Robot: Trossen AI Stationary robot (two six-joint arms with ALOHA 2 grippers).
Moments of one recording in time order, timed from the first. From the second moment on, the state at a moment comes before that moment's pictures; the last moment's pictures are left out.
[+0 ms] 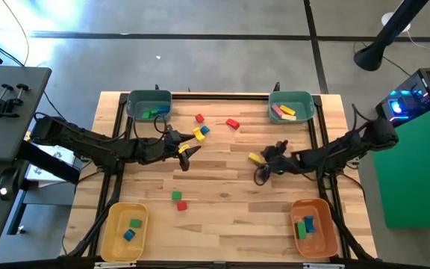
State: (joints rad) left arm -0.11 1.19 0.54 0.34 -0.54 -0.28; right arm 0.14 1.39 0.31 0.25 0.50 0.51
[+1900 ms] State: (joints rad) left arm -0.11 1.19 0.54 0.36 -0.54 -0.28; right arm -0.87 1.61 1.12 -1.00 0.23 0.21
